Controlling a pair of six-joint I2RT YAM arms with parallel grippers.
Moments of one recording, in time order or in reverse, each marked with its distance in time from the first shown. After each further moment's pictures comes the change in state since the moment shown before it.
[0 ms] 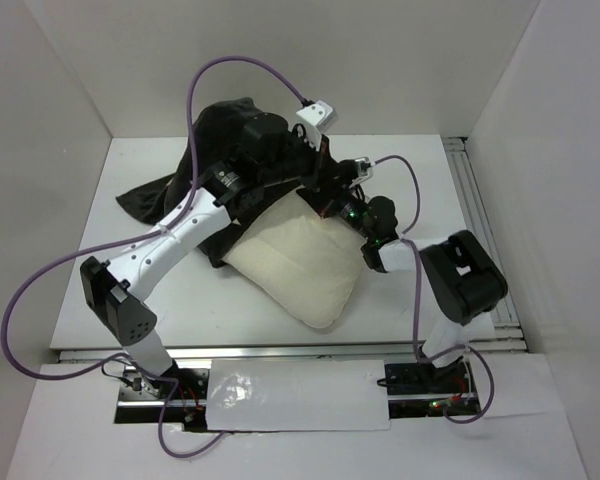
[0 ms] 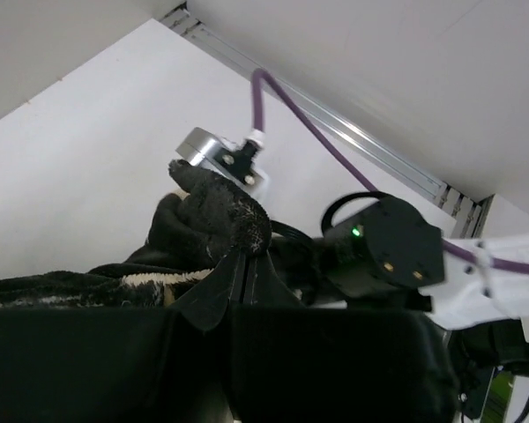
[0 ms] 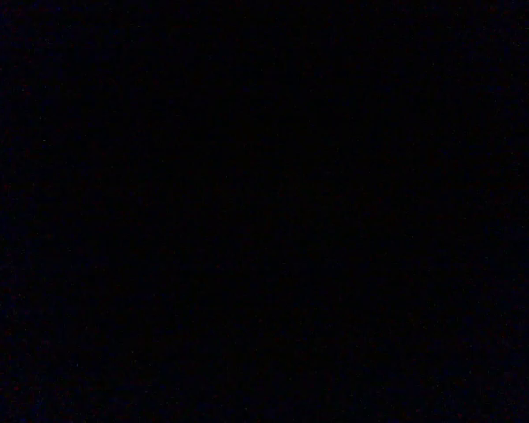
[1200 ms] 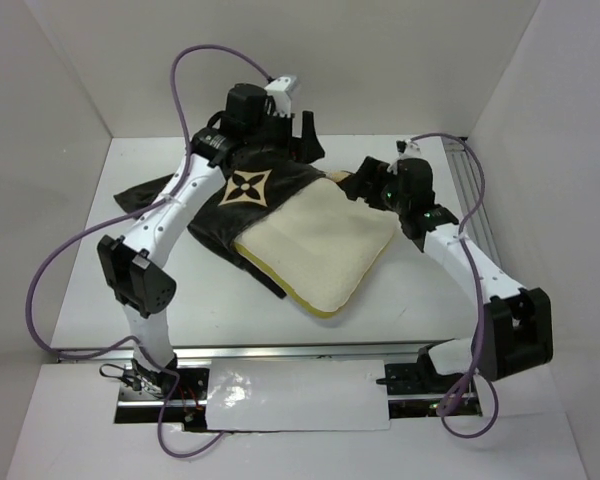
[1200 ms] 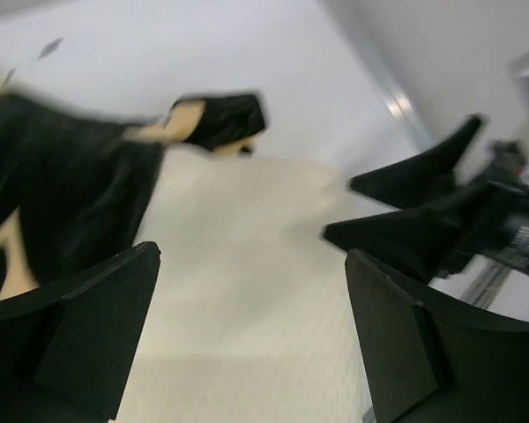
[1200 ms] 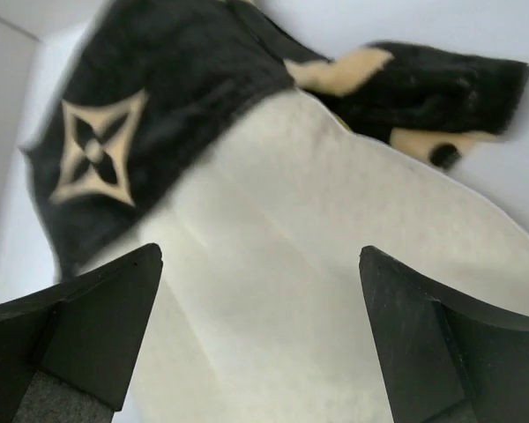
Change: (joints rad) left arm 0.225 0.218 0.290 -0.257 0.055 -0.137; right arm -0.198 -0.324 0.257 -1.192 0.206 -0.265
